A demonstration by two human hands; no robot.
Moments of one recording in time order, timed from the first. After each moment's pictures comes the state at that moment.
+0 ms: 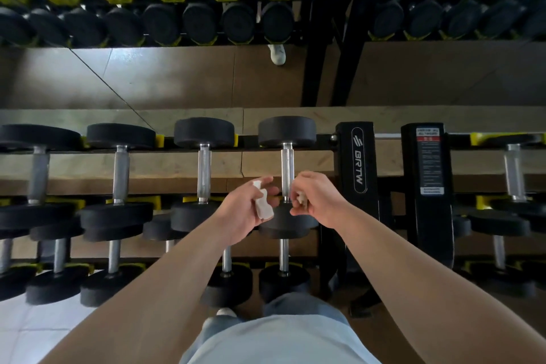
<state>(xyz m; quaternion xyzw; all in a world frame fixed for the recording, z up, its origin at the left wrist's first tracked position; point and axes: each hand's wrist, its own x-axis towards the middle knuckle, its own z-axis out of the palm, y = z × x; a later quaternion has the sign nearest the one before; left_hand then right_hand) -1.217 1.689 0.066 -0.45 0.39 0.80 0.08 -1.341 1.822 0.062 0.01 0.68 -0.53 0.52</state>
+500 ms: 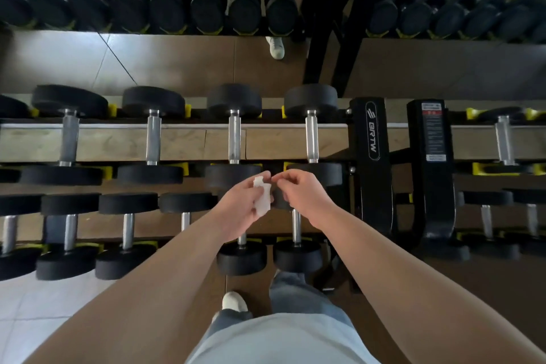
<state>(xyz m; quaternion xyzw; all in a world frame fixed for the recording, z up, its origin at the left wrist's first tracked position) -1.086 1.667 0.064 -0.42 0.41 0.81 0.08 -1.186 1.792 0.070 -0.09 0.81 -0.43 0.39</state>
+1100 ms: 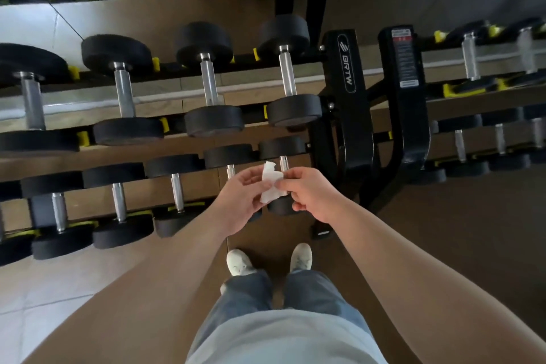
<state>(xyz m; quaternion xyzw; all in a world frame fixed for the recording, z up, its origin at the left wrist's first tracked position) -0.990 1.738 0.038 -0.38 0.43 0.81 0.13 -1.078 1.887 0.042 0.04 0.75 -0.47 0.46</state>
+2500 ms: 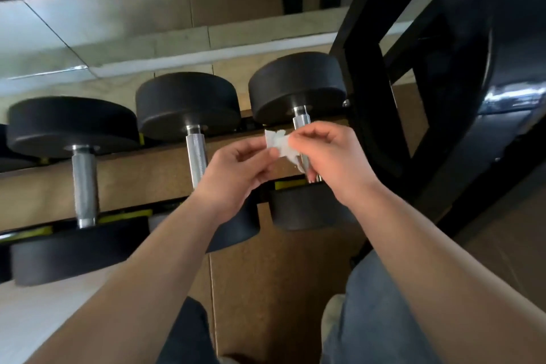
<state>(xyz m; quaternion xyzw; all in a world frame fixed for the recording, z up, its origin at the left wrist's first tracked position) -1.035 1.748 -0.355 -0.29 0.57 0.77 0.03 -1.126 1.905 -0.350 -0.11 0.75 -0.60 0.24</state>
